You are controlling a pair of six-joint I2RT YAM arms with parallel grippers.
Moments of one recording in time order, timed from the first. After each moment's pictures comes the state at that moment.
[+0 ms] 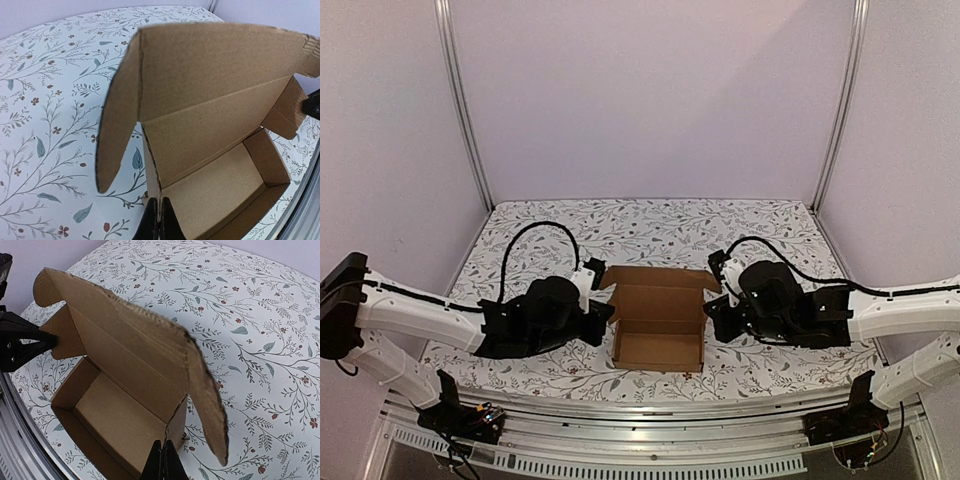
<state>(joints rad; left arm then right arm) -1.08 1.39 0.59 0.25 -0.34 -0.43 1.08 1.25 0.71 -0.09 0.30 0.43</state>
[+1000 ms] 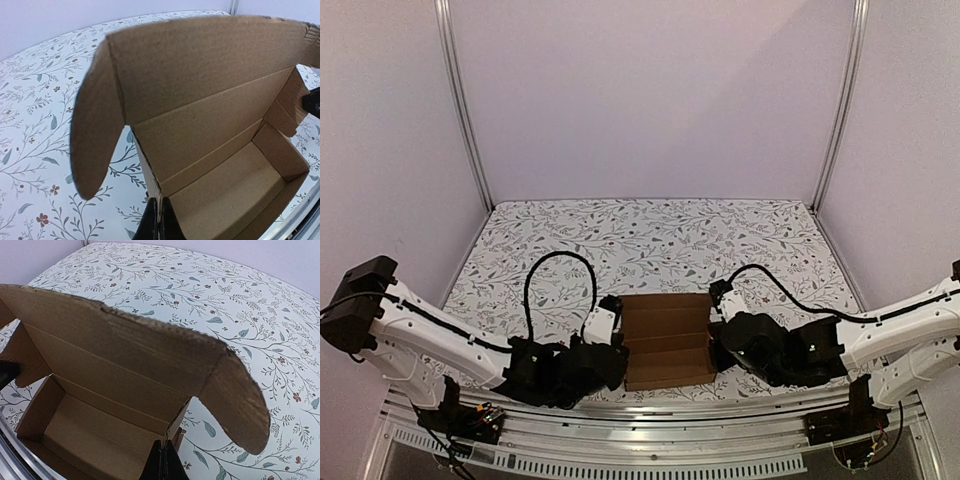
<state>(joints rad) -1.45 1.54 0.69 0.10 -0.87 -0.65 1.33 1.32 0.63 -0.05 0.69 0.57</state>
